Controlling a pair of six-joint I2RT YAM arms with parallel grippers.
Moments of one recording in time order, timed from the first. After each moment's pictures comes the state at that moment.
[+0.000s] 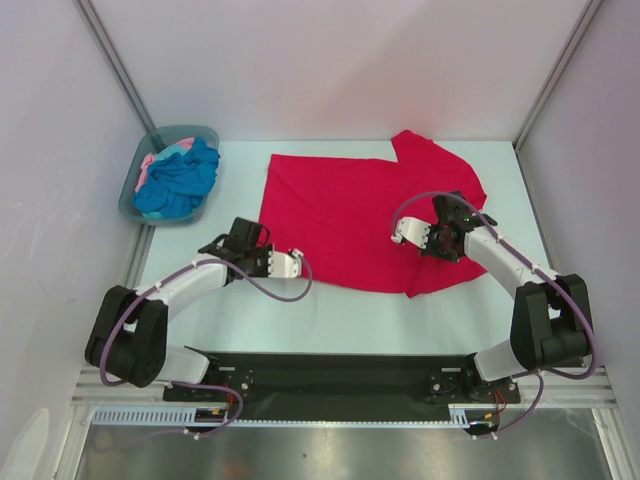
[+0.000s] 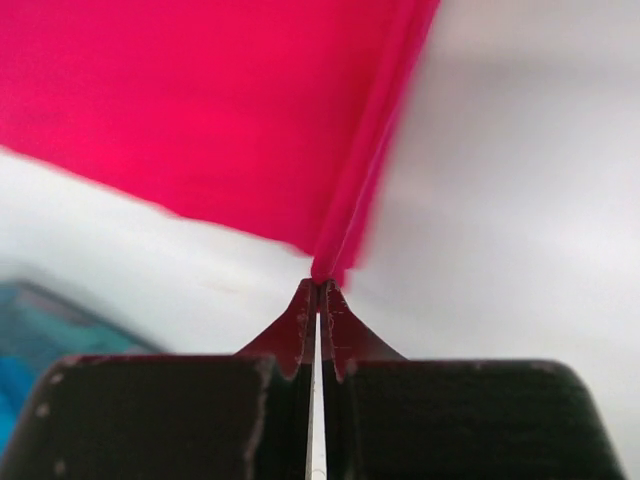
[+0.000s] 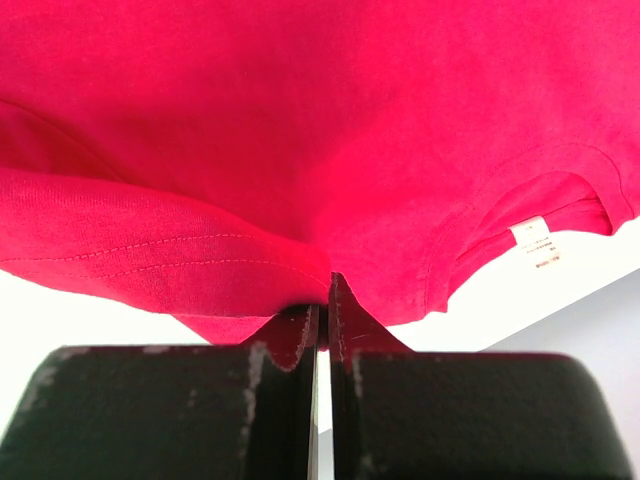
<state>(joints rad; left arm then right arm) -0.39 1.37 0.69 -0.38 0.06 1.25 0.23 1.46 0.98 -0.65 0.03 -1.10</state>
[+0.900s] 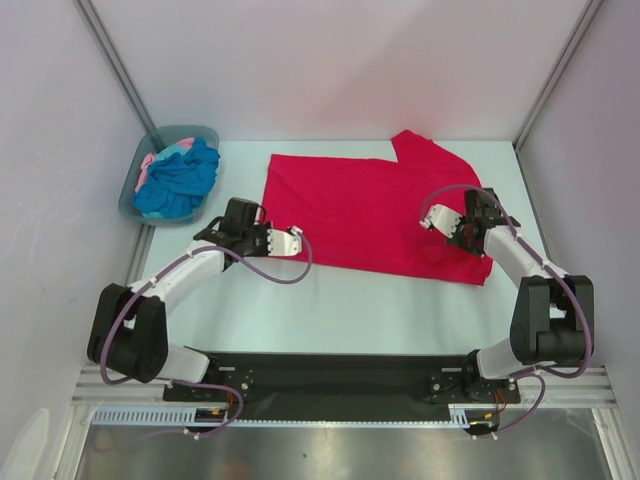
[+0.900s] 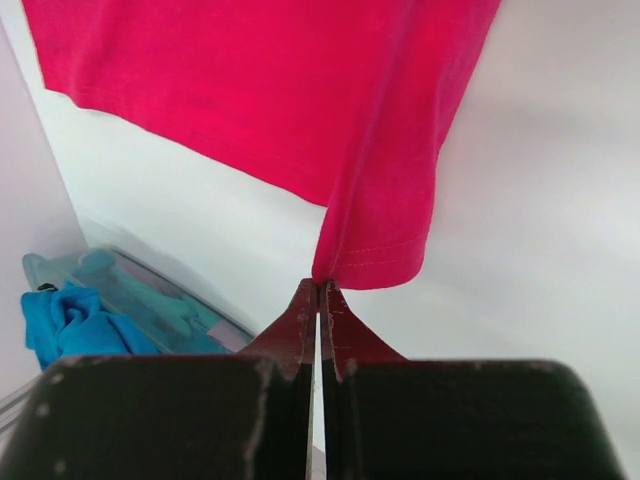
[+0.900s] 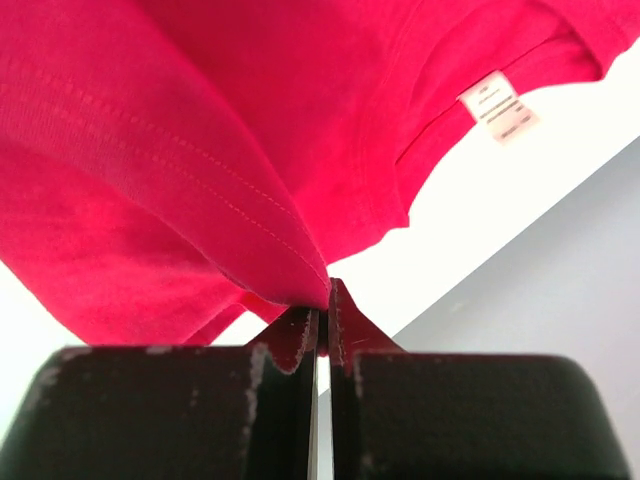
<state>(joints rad) -0.35 1.39 0.87 -0.37 0.06 1.25 0.03 1.48 0.95 -0.51 0.11 -1.10</state>
